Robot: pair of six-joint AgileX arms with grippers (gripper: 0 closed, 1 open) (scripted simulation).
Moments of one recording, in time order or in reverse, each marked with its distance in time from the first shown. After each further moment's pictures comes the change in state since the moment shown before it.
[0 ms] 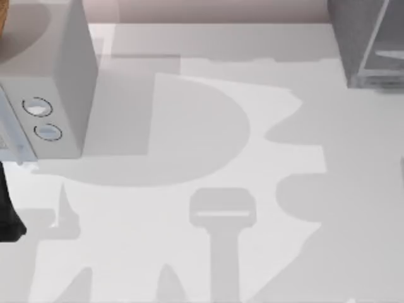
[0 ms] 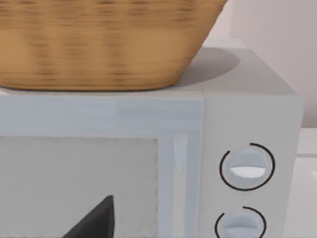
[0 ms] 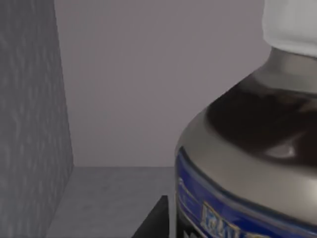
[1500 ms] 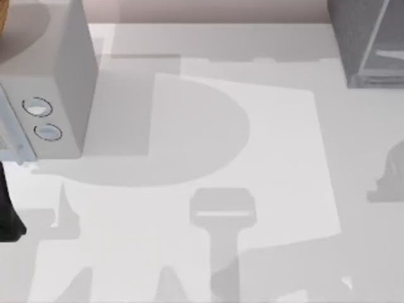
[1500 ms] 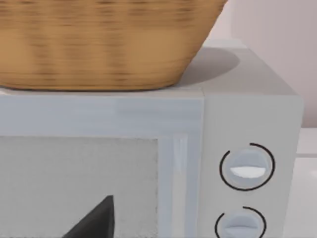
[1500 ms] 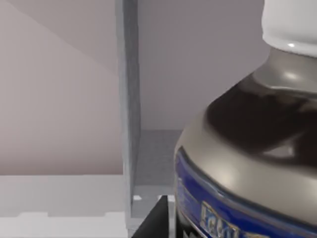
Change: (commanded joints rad) left arm 0.000 0.000 0.000 0.000 0.000 0.000; right arm 0.163 -1.455 -0.707 -0.718 0.140 -0.008
